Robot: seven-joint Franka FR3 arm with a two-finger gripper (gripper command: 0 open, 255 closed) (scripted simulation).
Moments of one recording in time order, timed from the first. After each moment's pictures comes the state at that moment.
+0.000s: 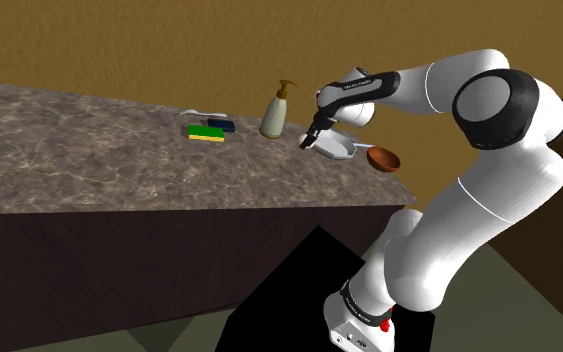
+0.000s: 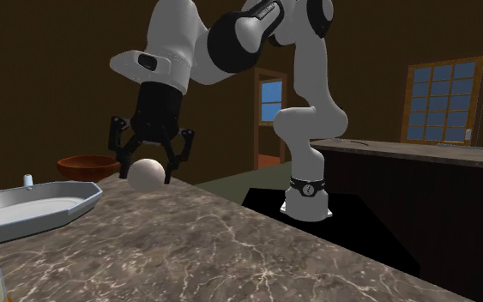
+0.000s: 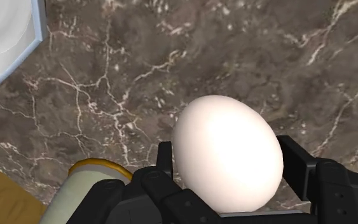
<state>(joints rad) 0.26 -0.11 -0.88 -2.31 0.09 2.54 -1.11</state>
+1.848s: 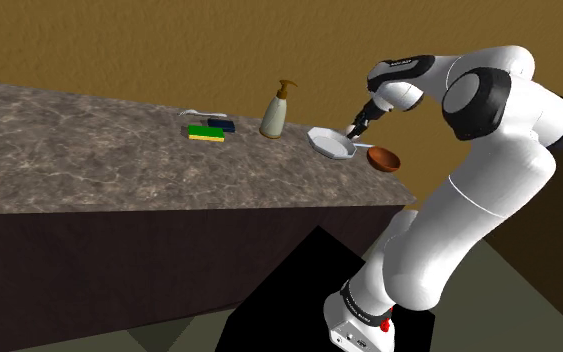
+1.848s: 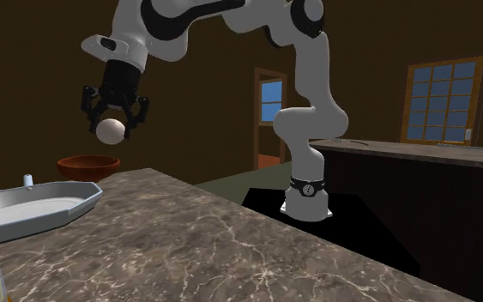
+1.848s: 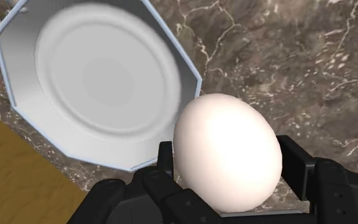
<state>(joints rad) 0.20 -0.03 -1.19 -2.03 0.26 2.24 -1.54</state>
